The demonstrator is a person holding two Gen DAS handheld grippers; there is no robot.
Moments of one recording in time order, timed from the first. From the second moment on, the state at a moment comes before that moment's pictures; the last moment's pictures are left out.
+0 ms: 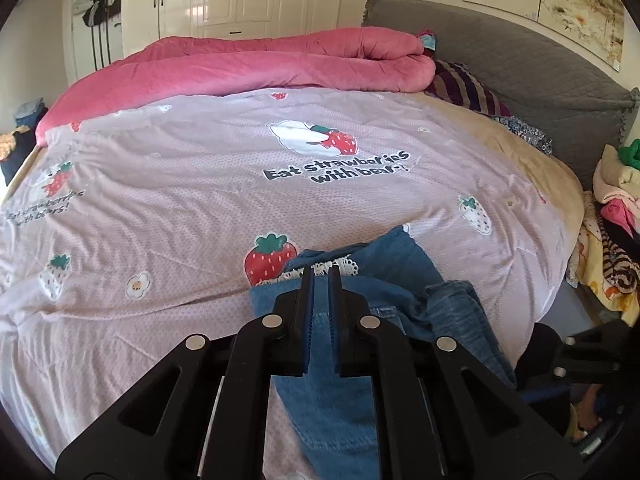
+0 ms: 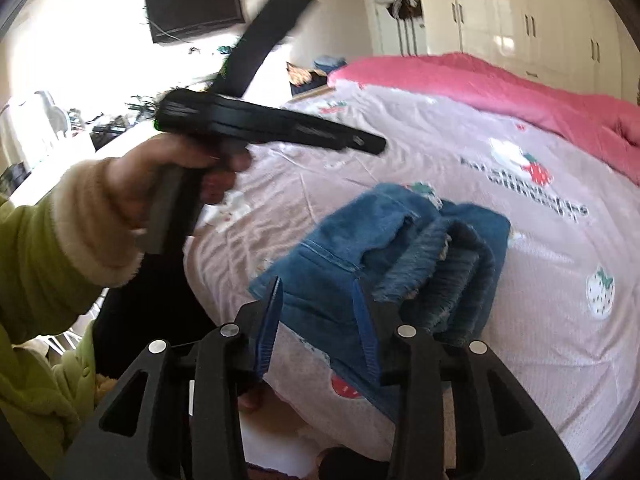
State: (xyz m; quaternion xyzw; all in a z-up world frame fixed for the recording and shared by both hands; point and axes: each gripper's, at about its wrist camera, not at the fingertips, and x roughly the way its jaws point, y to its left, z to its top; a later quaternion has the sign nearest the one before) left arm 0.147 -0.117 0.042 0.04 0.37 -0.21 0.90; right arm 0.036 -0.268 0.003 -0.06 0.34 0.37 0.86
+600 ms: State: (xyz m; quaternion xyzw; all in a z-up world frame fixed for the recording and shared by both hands) left arm 0.111 -0.101 0.031 0.03 0.38 -0.21 0.90; right arm 0.049 -0.278 -0.023 -0.02 0.40 0.34 0.85
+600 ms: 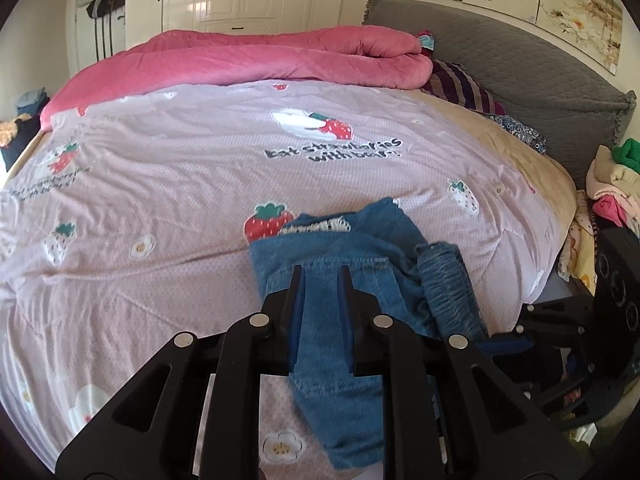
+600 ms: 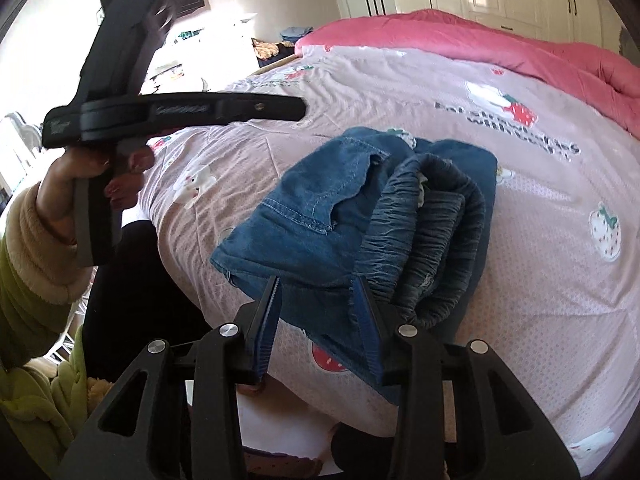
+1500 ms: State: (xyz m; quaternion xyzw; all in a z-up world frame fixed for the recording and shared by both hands) left arm 0.060 -0.063 -0.001 -0.01 0.41 -0.20 0.89; right arm 0.017 -0.296 -0.012 -0.01 0.39 0.31 0.87
